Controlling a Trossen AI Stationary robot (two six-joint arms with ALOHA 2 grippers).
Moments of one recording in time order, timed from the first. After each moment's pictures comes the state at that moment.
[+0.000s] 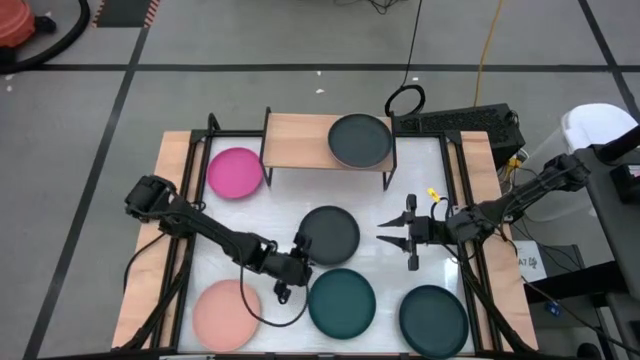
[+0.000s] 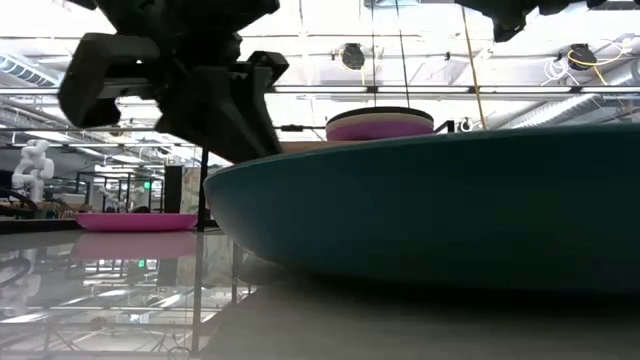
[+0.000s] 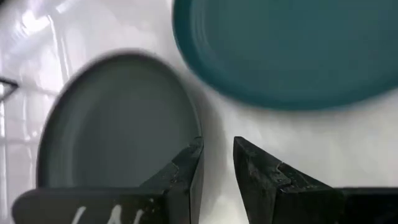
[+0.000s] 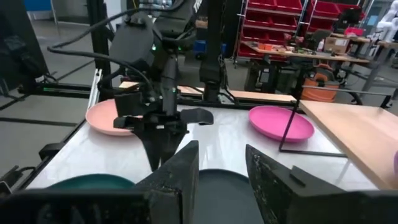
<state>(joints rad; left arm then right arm) -0.41 1.76 1.05 -0.20 -0.29 0.25 0.47 0.87 0.46 0.27 0.50 0.01</state>
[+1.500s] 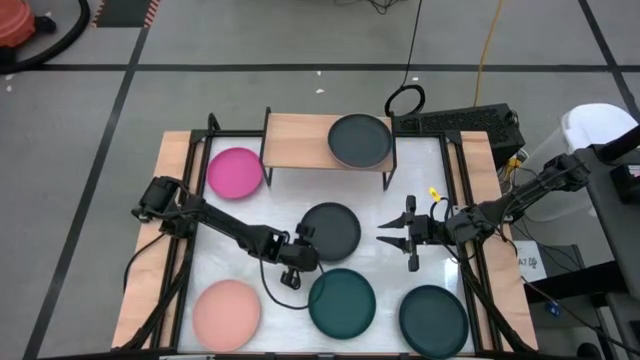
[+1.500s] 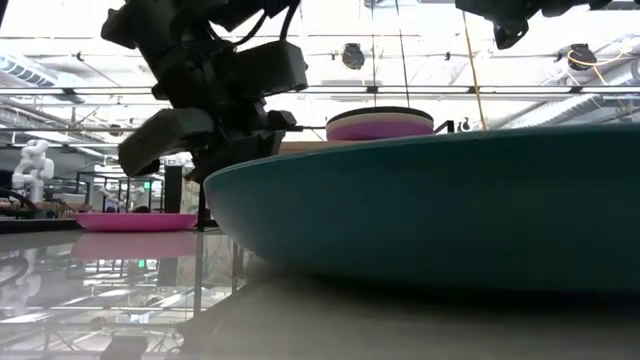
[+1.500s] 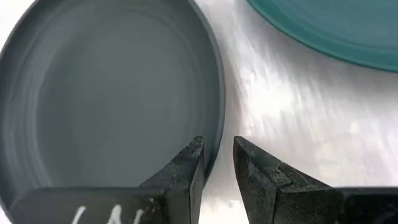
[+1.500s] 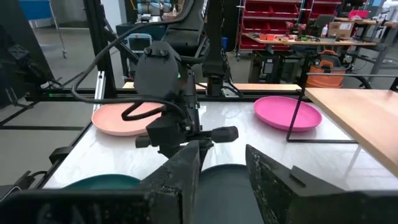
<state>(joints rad) -0.30 1.85 1.07 -0.25 -0.24 0.15 0.47 0.87 0.46 0.24 0.50 0.09</state>
